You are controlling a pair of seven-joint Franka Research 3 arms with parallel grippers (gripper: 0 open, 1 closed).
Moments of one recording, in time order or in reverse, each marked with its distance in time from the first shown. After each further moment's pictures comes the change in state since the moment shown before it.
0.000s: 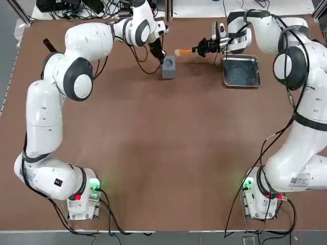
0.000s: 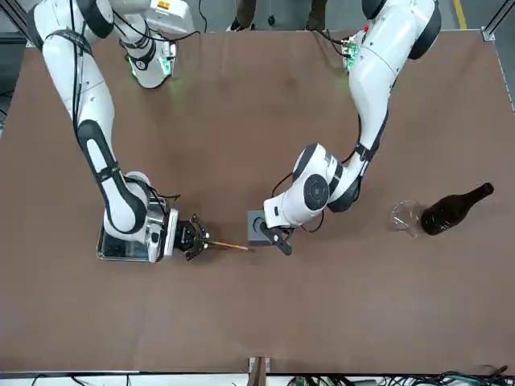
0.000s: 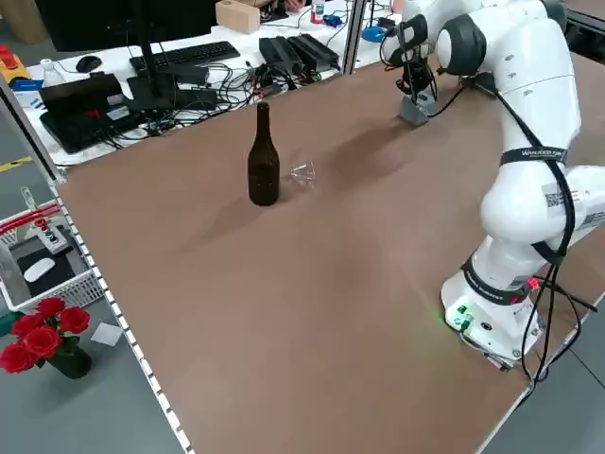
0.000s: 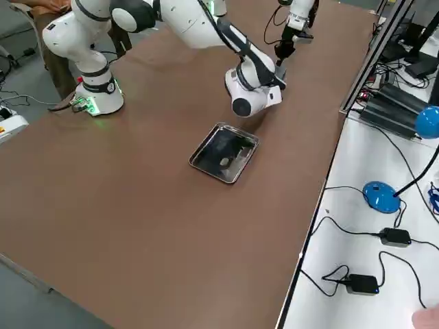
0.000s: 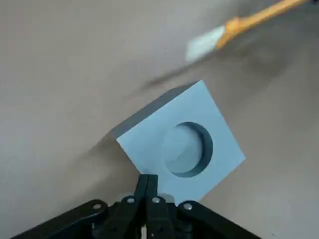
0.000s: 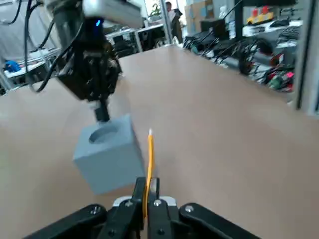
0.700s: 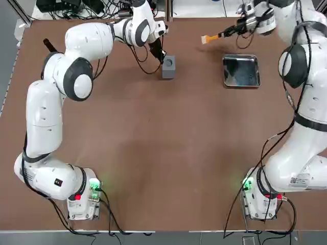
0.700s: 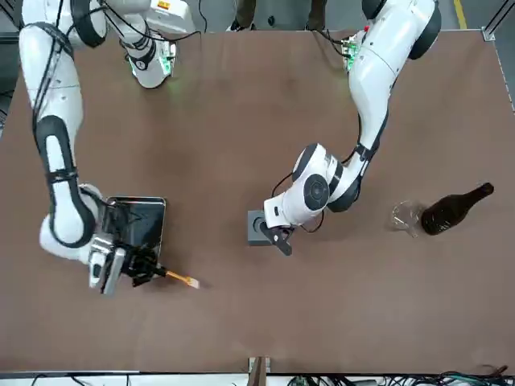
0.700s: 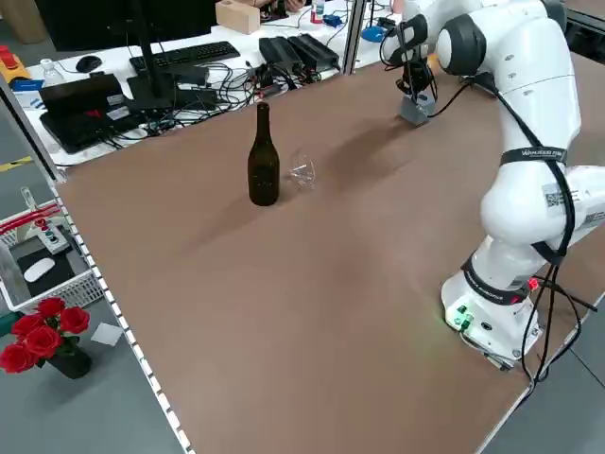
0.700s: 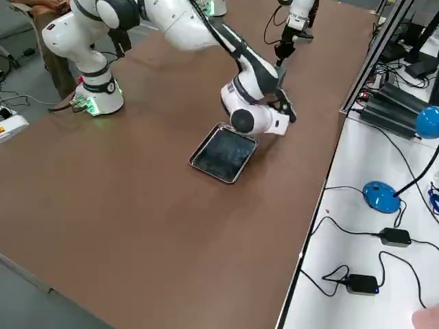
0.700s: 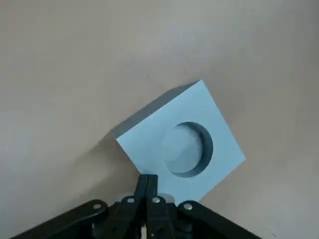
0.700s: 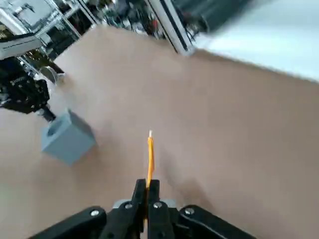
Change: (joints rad) left arm 0.000 0.000 0.000 0.000 0.000 0.000 0.000; right arm -0.027 -0.026 -0.356 0.185 -0.298 -0.291 0.701
